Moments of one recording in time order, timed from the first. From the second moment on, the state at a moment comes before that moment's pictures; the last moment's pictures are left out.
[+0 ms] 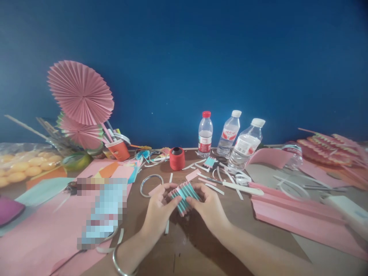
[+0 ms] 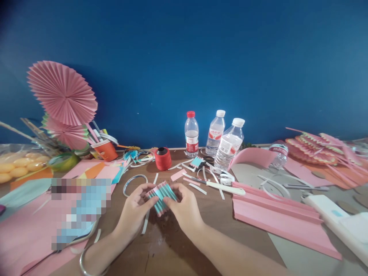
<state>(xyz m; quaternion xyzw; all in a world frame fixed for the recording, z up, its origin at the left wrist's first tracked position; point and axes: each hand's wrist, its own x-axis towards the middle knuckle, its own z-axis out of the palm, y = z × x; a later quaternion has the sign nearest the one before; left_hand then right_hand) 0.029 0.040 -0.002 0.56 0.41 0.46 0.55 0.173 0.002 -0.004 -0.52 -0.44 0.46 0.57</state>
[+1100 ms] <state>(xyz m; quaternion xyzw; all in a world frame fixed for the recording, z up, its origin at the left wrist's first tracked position) 0.038 0.022 0.000 0.46 0.39 0.42 0.68 0.160 -0.005 -0.009 -0.50 -0.33 0.48 0.64</state>
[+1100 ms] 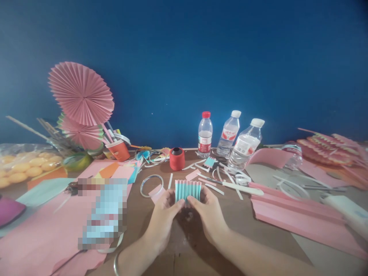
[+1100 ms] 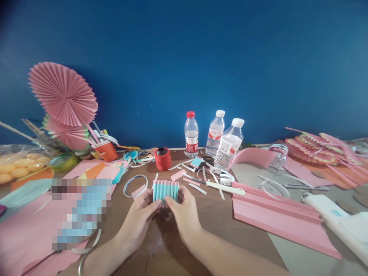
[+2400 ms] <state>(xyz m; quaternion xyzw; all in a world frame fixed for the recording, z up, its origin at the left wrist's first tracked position) 0.034 0.030 -0.002 0.64 0.43 0.36 0.52 0.163 -0.006 -0.008 -0.54 -0.39 0.45 0.59</state>
